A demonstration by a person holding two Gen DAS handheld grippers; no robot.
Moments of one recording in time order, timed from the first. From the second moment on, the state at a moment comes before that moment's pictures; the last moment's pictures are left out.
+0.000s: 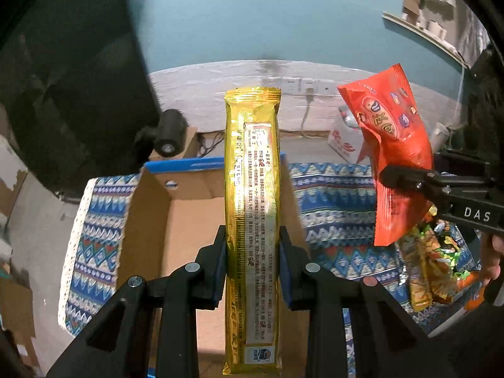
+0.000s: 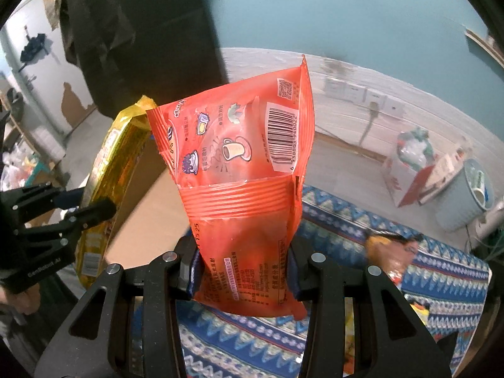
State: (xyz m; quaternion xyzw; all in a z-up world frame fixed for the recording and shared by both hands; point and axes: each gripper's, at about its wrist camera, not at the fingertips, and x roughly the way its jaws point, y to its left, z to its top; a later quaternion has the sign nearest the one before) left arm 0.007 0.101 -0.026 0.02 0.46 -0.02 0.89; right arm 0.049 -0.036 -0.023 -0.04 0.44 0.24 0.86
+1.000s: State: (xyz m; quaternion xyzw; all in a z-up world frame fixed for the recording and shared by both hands) left arm 0.017 0.194 -0.096 -0.04 0.54 0.06 0.84; right arm 0.068 0.090 -0.074 -0.07 0.52 0.30 0.80
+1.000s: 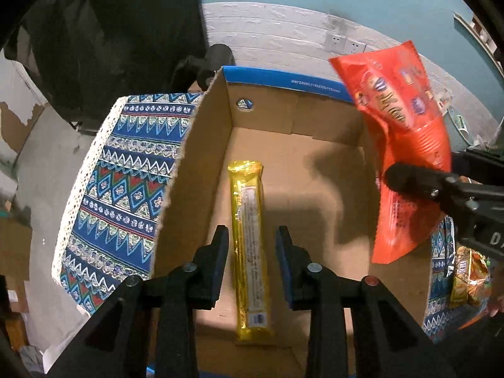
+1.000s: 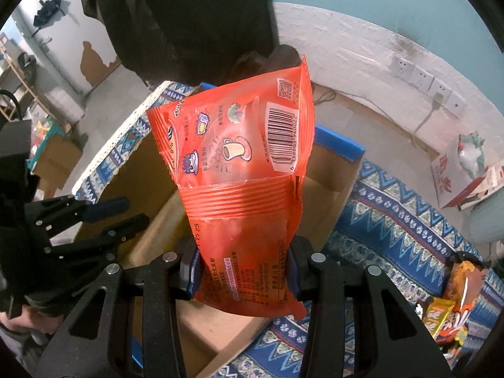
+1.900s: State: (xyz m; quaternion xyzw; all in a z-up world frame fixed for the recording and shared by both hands) left arm 0.014 0.175 -0.065 -0.03 0.52 0.06 0.85; right arm 0.060 0.063 -0.067 -0.07 0.52 0.28 0.80
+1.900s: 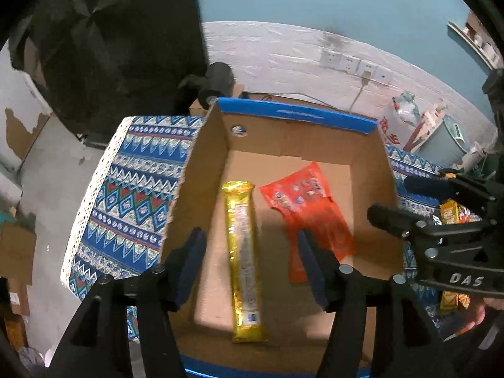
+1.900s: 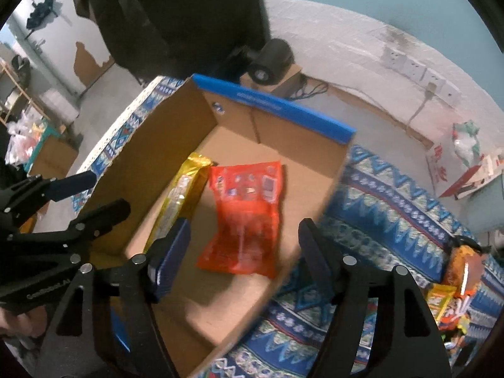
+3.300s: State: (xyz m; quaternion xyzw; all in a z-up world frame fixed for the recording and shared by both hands) left arm 0.034 -0.045 -0.059 0.06 0.54 -0.10 0.84; right arm 0.012 -0.197 -0.058 -0.01 0.52 0.10 0.85
